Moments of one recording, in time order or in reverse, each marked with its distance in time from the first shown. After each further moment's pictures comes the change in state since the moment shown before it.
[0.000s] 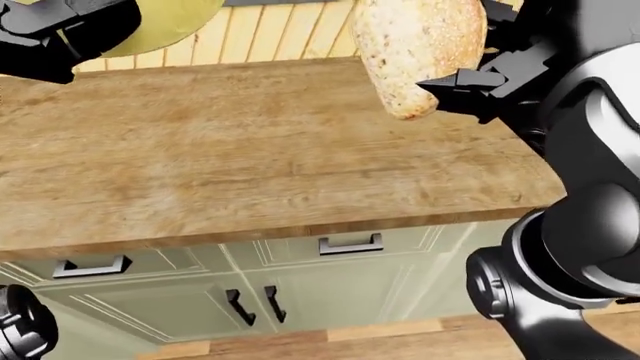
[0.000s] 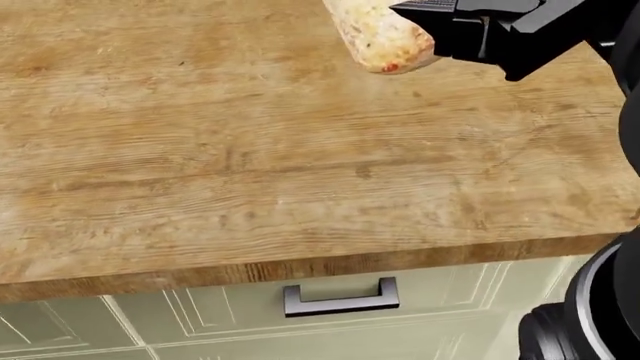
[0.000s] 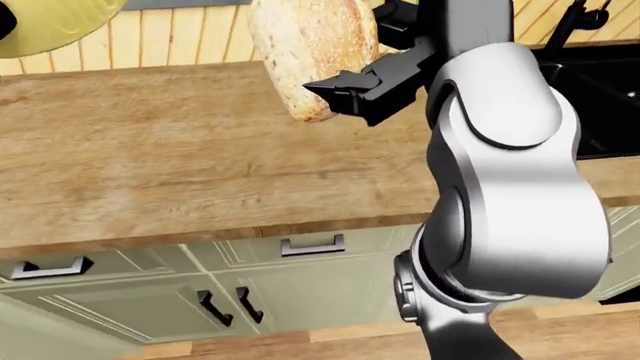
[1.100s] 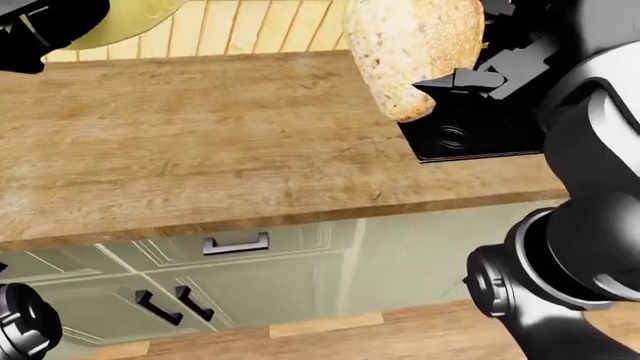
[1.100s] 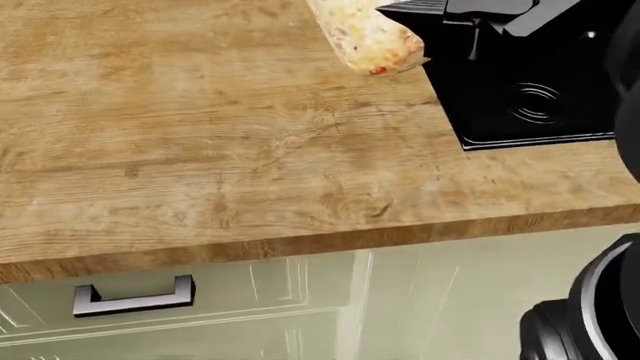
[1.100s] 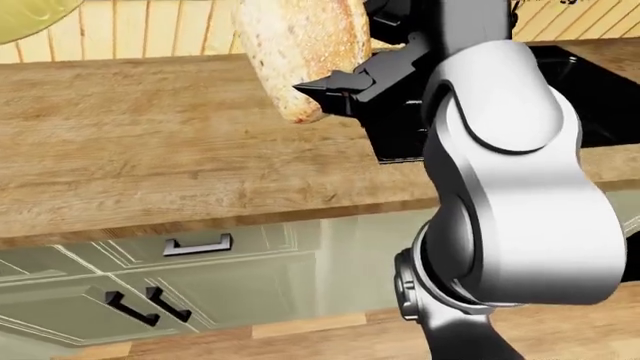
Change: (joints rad) left arm -0.003 -0.013 0.050 0.012 0.056 0.038 -0.006; right arm -0.011 -0.005 -0.001 -0.023 0.090 0.000 -0.059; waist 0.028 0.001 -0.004
